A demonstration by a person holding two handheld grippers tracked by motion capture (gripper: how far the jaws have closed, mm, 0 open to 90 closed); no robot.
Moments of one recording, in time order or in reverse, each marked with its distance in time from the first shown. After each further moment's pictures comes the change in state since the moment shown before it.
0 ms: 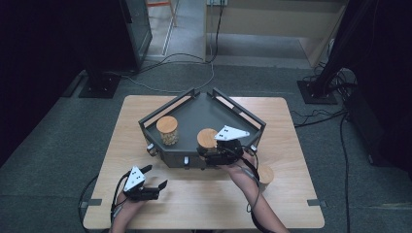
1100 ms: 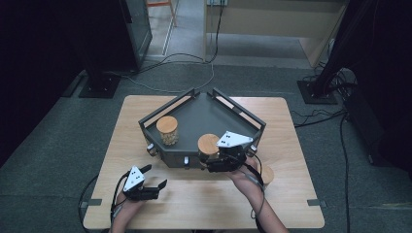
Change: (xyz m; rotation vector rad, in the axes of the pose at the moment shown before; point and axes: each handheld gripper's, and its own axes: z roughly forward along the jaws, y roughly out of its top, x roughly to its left) left arm 0.000 -0.001 0.000 -0.006 0.005 -0.003; right arm 0.006 -0.004 -0.017 -0.002 0.038 -0.030
